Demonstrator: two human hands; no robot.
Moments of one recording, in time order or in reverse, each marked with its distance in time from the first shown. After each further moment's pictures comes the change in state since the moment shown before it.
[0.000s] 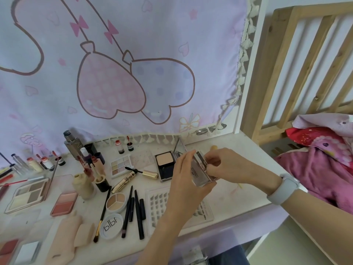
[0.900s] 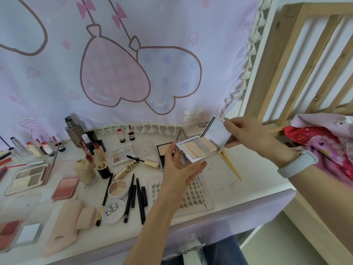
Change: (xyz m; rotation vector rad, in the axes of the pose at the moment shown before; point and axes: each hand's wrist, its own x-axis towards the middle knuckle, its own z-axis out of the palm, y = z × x) left_hand 0.000 0.006 -0.022 -1.099 0.006 -0.444; right_hand 0.008 -0.001 -0.039 0.172 0.289 0.066
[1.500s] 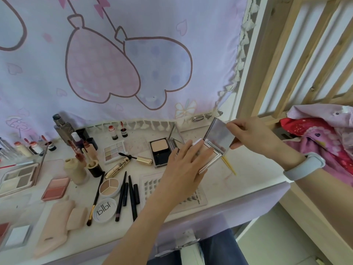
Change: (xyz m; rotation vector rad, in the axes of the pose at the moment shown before) left_hand 0.020 -0.024 -0.012 1.826 -0.364 0.649; right_hand -0.007 0.029 -0.011 -0.188 0.027 -0.023
